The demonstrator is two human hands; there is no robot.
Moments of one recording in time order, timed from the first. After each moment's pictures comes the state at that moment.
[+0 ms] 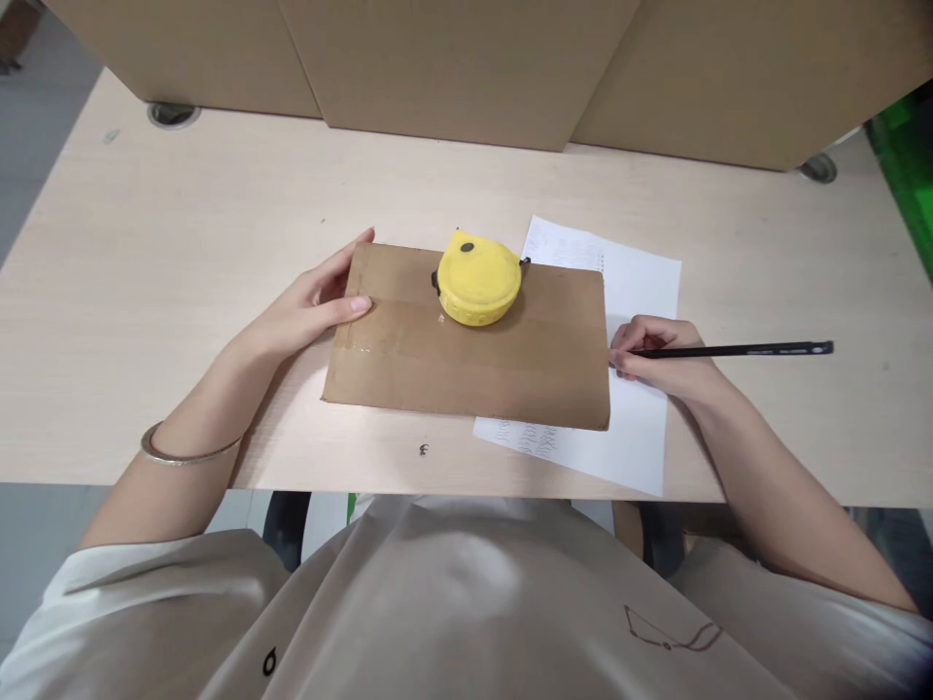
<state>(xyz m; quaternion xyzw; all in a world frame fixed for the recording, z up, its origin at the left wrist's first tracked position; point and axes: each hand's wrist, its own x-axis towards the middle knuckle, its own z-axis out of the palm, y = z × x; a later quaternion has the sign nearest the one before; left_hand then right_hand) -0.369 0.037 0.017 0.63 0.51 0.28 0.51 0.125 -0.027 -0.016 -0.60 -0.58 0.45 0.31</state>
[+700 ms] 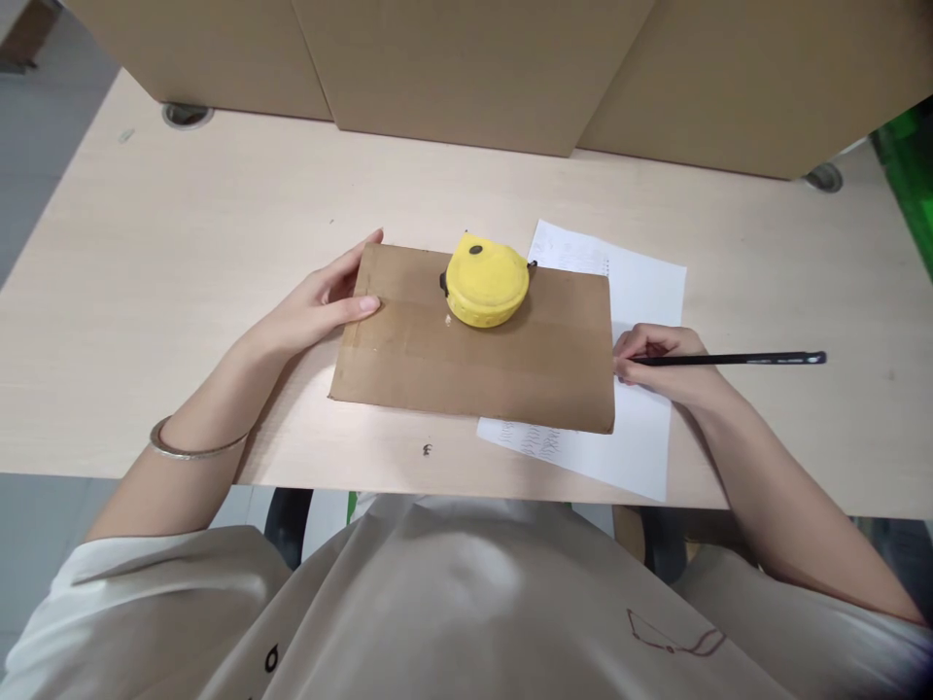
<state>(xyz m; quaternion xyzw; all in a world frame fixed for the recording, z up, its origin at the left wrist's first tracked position) -0.368 0.039 0.014 0.64 0.50 0.28 0.51 0.125 -0.027 -0.014 -0.59 -0.58 0.47 0.30</state>
